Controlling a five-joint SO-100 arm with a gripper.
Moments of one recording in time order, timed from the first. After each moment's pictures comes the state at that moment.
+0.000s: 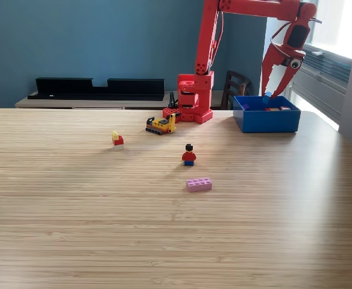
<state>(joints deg) -77.0 84.0 84.3 96.5 9.7</state>
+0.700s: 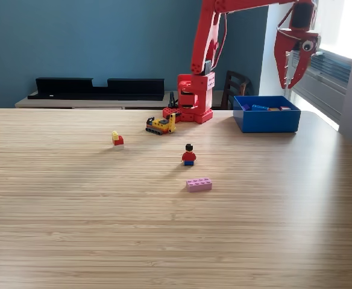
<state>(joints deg) -52.7 83.3 64.5 99.4 9.8</state>
